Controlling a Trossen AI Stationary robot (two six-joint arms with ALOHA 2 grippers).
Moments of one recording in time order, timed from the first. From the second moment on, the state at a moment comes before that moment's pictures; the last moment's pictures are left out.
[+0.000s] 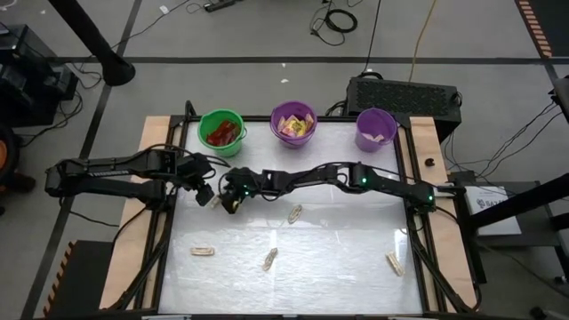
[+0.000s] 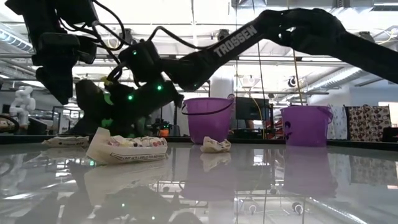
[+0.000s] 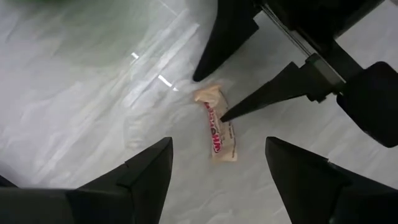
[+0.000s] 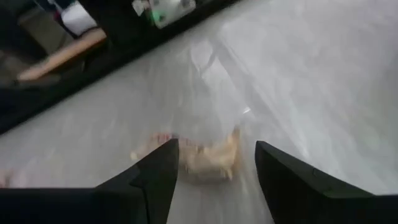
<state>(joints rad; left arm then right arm) 0.19 0.84 0.65 -1.00 0.01 -0.54 -0.06 2.69 2.09 0.07 -0.03 0.51</state>
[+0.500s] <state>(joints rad) 0.19 0.84 0.65 -1.00 -0.01 -0.54 -0.08 2.69 2.20 -0.09 -0.12 0.48</state>
